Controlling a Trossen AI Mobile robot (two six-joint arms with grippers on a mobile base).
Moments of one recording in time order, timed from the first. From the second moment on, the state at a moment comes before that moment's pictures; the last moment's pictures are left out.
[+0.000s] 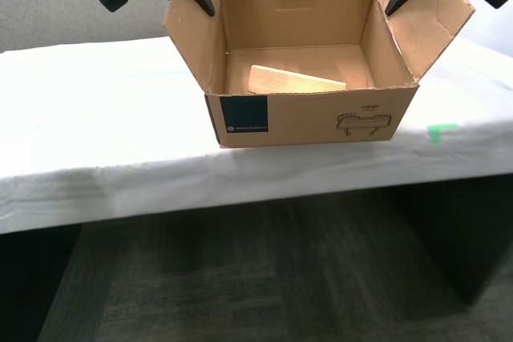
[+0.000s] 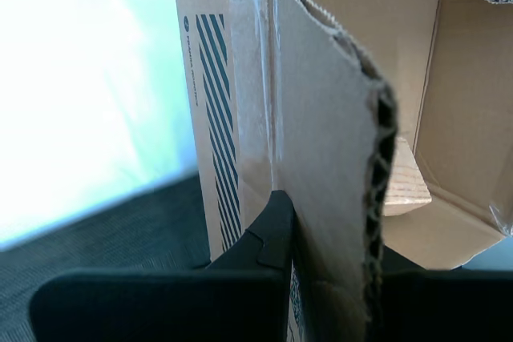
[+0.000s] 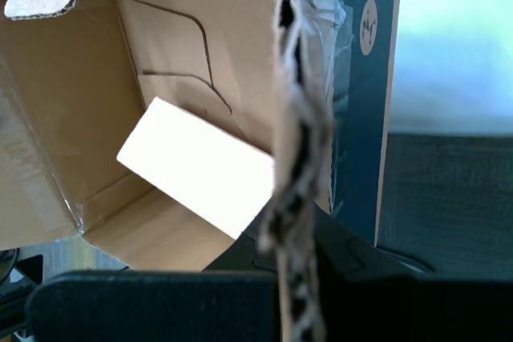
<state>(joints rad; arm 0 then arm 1) 0.26 1.55 1.23 -0.82 -0.51 0.31 -0.54 1.60 1.29 -0.68 0.29 -0.47</state>
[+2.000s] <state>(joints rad) 0.30 1.55 1.23 -0.81 -0.53 0.31 -0.53 1.60 1.29 -0.67 0.25 -0.46</state>
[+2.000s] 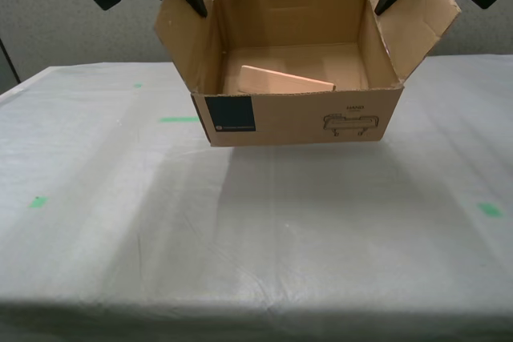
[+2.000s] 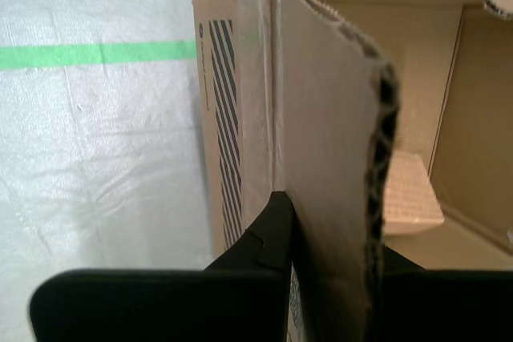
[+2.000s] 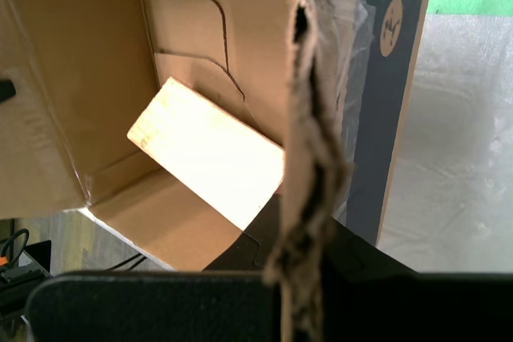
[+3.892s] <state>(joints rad) 0.30 2.14 1.67 -0.88 -0.49 0.31 -0.43 1.93 1.40 -0.47 0.17 -0.39</state>
